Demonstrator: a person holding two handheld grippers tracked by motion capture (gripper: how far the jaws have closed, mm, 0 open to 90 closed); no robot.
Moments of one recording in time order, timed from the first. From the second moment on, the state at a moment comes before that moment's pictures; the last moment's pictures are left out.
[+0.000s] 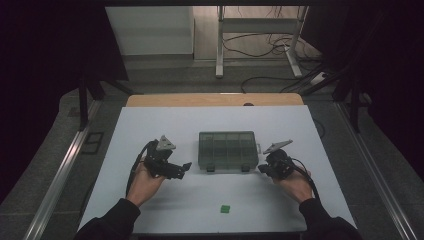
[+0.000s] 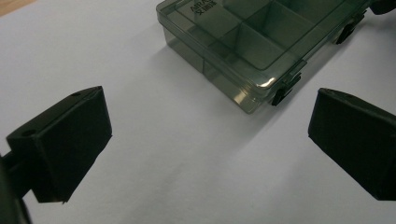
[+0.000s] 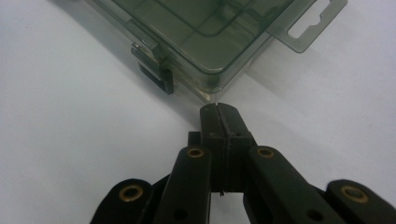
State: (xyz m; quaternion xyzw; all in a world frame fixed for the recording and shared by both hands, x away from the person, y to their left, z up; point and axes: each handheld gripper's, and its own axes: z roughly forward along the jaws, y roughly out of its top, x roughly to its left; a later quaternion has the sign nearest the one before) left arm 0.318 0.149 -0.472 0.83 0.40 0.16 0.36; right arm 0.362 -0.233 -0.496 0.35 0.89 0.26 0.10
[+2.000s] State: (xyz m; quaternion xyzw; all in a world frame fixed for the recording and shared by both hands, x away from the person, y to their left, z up) left arm 0.329 0.134 -0.480 0.84 0.39 0.15 0.35; right arm 0.359 -0.234 -0.482 0.35 0.88 0.29 0.11
